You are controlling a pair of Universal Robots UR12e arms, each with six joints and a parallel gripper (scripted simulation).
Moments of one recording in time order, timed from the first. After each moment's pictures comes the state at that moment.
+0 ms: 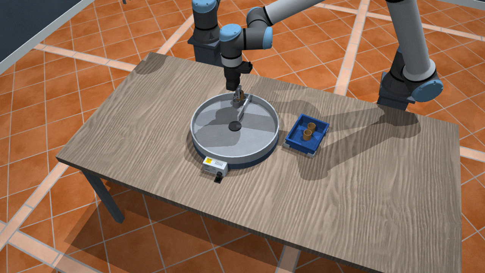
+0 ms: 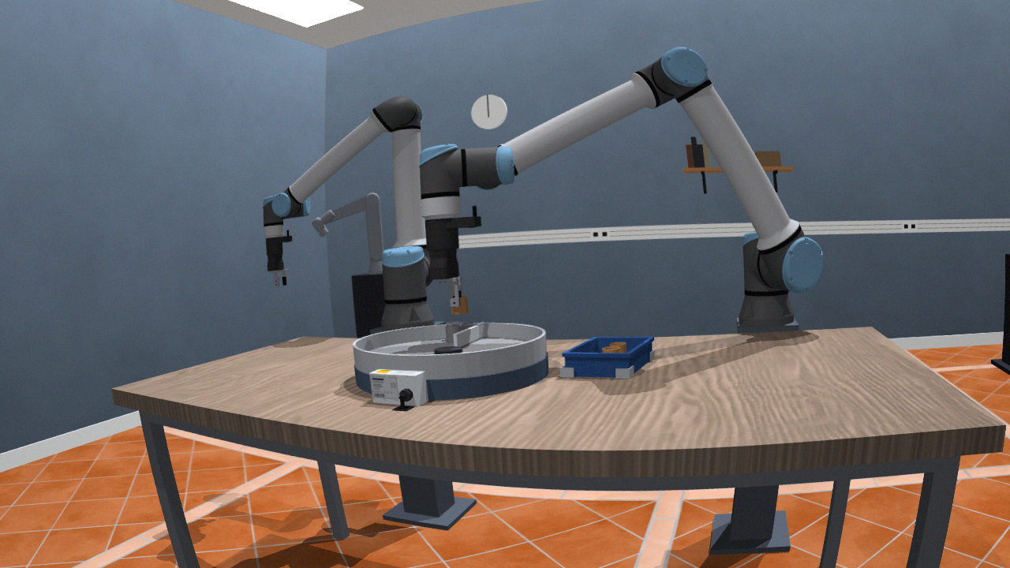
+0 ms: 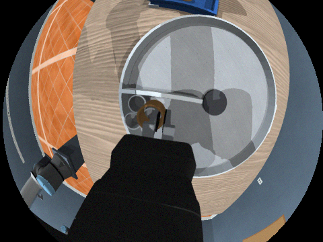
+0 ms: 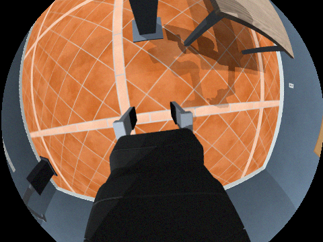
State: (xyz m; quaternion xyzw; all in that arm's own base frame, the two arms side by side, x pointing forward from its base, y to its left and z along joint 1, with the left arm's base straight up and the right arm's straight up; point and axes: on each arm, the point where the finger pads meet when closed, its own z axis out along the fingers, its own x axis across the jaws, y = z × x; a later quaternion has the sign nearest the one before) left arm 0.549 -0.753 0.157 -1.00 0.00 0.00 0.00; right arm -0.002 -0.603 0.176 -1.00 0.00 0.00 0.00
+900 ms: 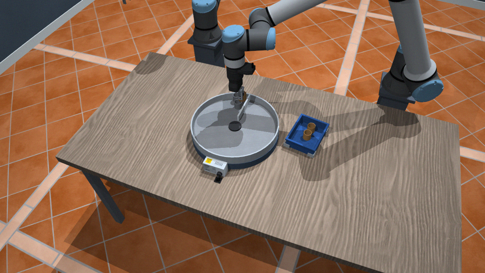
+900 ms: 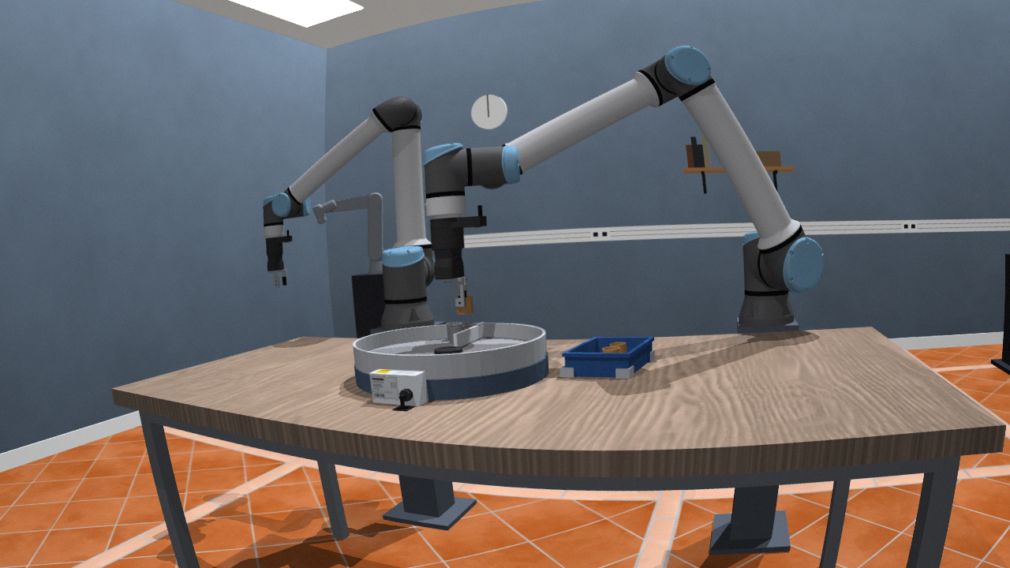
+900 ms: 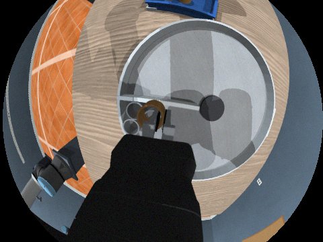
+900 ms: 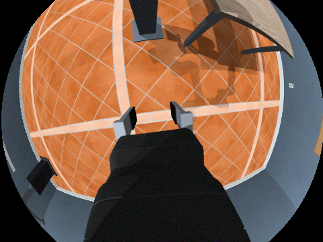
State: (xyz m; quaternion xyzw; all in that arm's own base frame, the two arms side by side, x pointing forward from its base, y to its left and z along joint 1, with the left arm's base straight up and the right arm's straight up) left arm 0.553 -0.738 0.157 -1.00 0.00 0.00 0.00; right arm -0.002 -0.603 0.176 -1.00 0.00 0.00 0.00
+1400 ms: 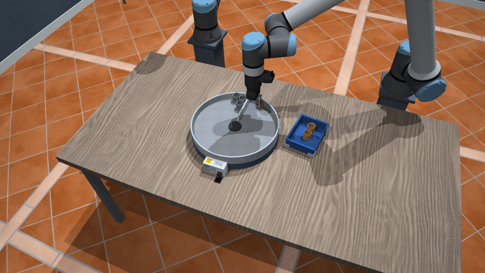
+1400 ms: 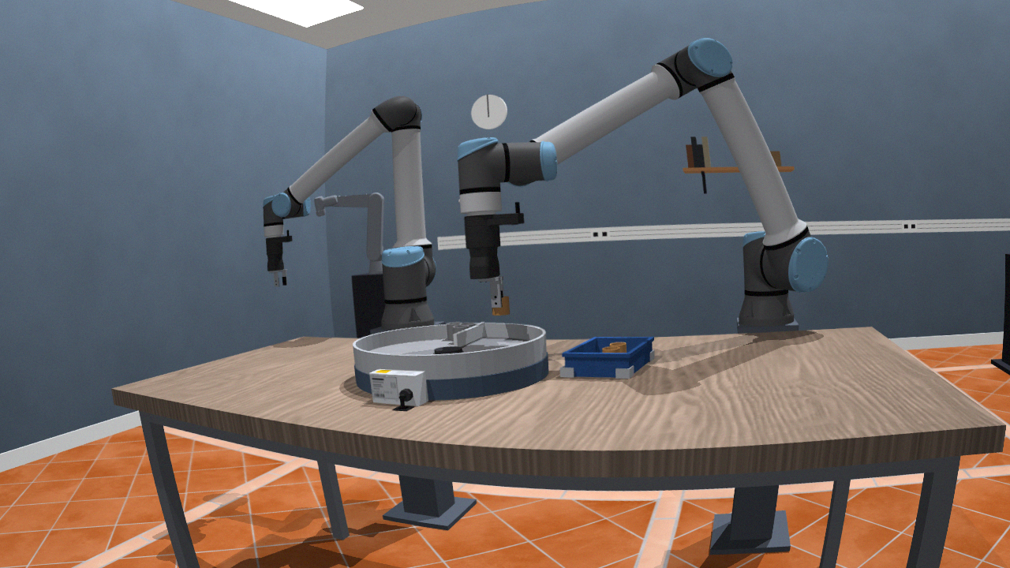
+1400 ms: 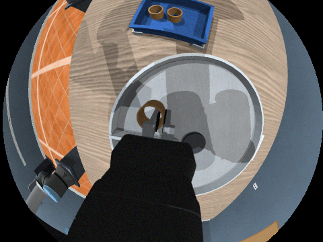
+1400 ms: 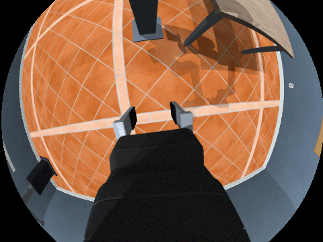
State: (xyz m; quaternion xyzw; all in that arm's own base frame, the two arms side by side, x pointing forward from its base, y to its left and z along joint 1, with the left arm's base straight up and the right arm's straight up) left arm 0.575 -0.642 0.156 -1.00 0.00 0.00 0.00; right arm -0.002 -0.603 0.176 -1.00 0.00 0.00 0.00
